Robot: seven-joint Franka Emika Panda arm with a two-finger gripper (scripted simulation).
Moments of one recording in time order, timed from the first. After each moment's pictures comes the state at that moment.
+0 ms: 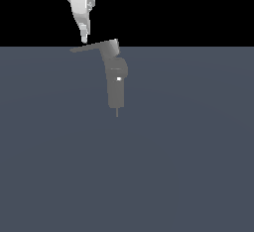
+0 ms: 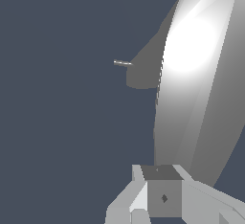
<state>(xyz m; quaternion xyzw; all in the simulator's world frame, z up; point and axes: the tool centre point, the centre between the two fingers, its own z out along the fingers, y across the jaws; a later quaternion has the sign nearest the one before) 0.103 0.150 0.305 0.77 -0.63 -0.08 0.05</state>
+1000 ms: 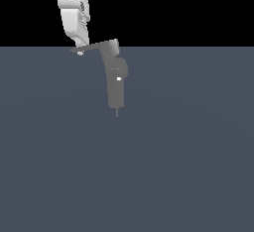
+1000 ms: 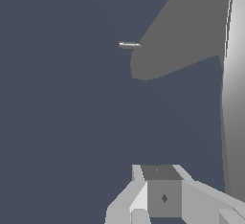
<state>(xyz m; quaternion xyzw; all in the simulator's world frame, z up) 0.117 0.173 0.262 0.74 -0.67 -0.07 0.07</state>
